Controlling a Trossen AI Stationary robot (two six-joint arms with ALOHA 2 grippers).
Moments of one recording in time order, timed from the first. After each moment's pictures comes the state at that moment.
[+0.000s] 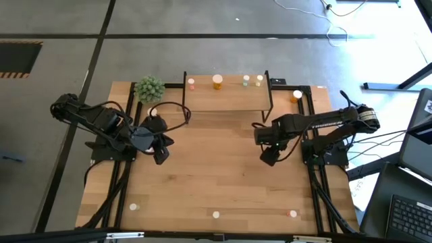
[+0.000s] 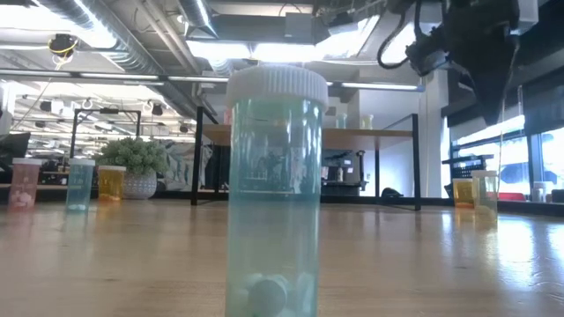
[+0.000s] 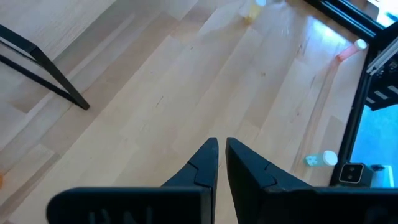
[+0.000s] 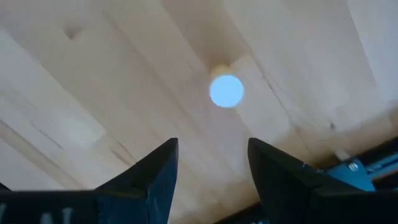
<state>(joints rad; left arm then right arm) -0.41 1.11 1.33 -1.03 -0.46 -0.88 0.09 1.42 1.13 -1.27 -0.08 0.73</state>
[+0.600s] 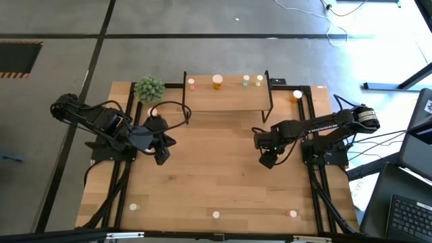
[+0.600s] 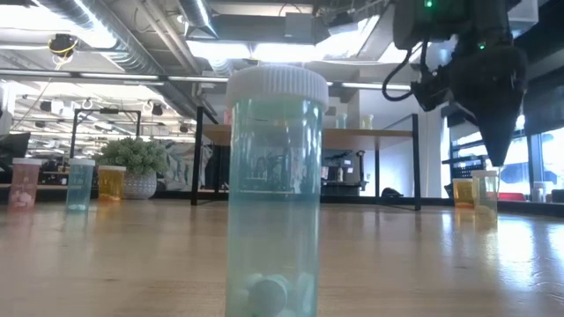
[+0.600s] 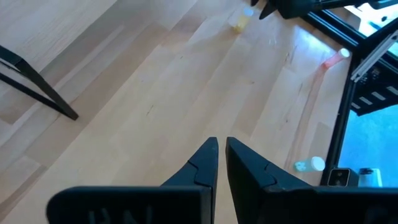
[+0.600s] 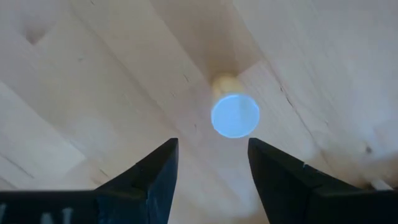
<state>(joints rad) -0.41 1.11 1.33 -0.98 -0.46 -0.85 0.09 1.42 0.92 -1.05 -0.08 0.74</state>
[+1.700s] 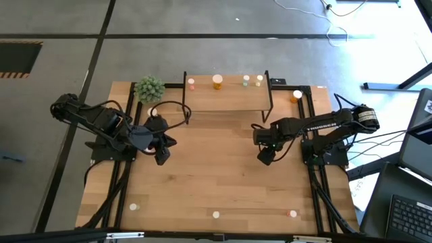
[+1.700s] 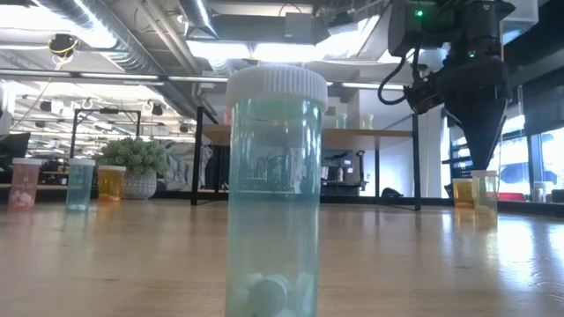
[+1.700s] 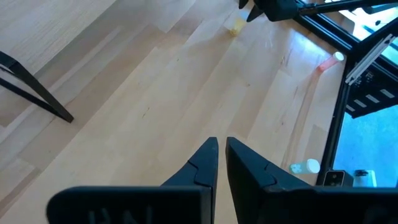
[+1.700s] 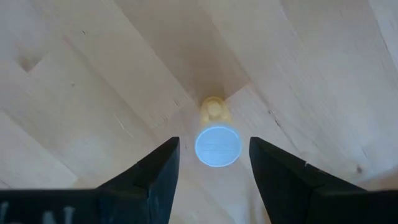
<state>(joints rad) -0.41 1.11 1.33 -0.96 -0.46 -0.85 0.04 1.42 0.91 -1.01 -0.04 0.70</state>
